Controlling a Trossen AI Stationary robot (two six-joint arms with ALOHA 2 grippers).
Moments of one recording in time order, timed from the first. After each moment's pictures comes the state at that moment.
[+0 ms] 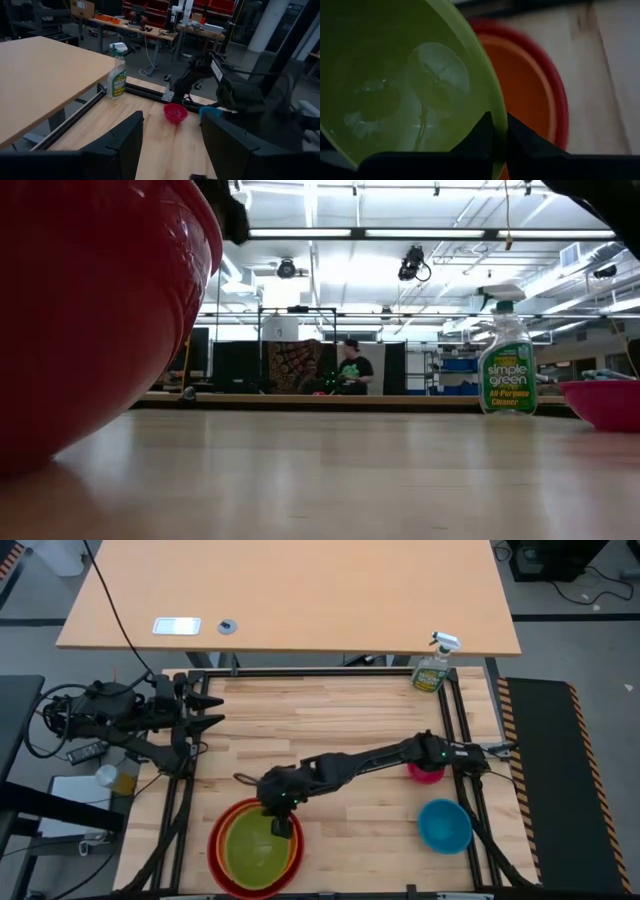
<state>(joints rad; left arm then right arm) -0.27 0.67 1.19 -0.67 -0.48 -0.28 0.22 2.36 2.32 -0.71 -0.15 0.35</state>
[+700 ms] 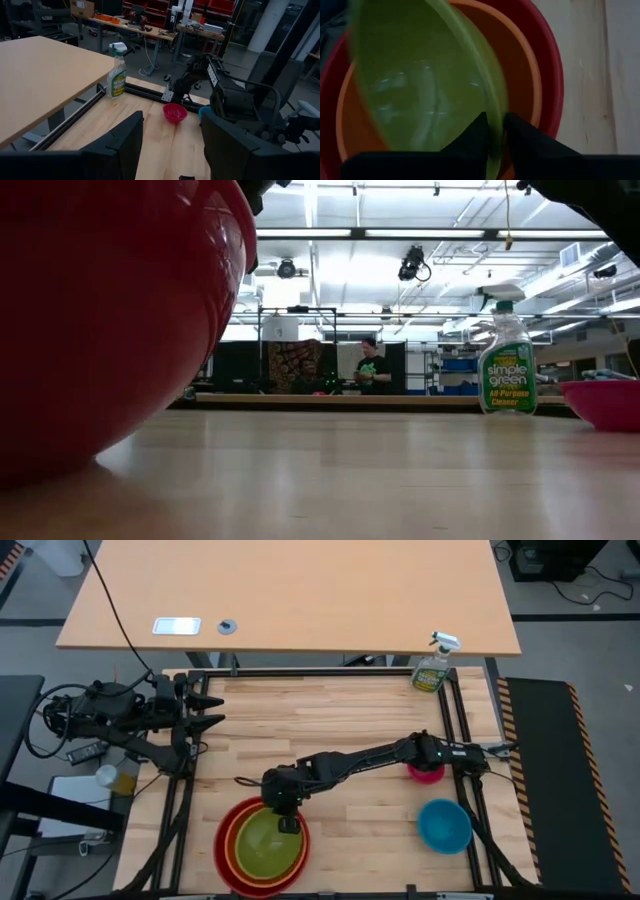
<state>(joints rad) -0.27 0.67 1.19 -0.67 -0.48 -0.28 0.20 2.40 2.33 -0.82 -0.18 0.24</state>
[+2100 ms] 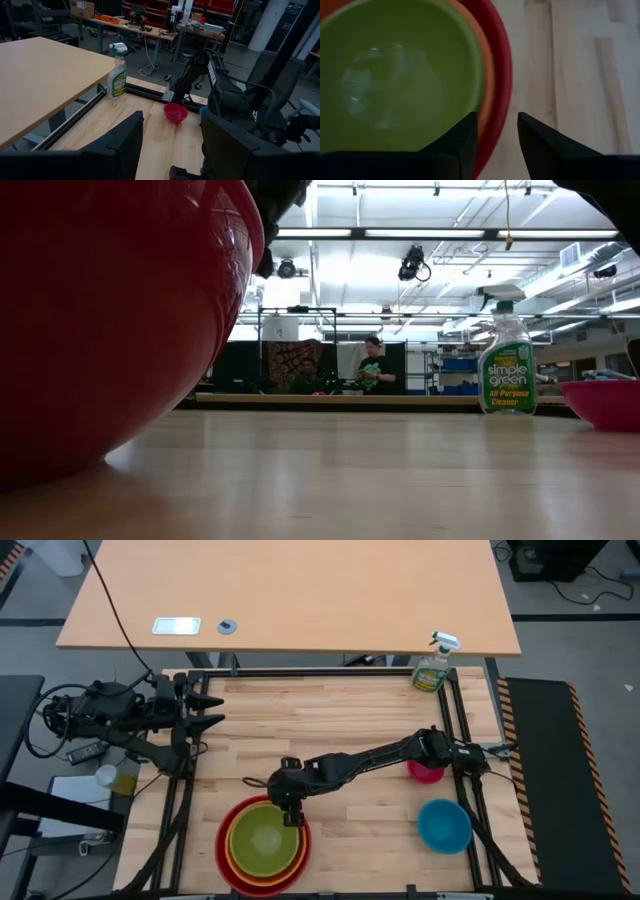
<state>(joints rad) -0.27 0.67 1.19 -0.67 -0.48 -0.28 0.20 2.31 2.10 -0.69 0.05 0.13</state>
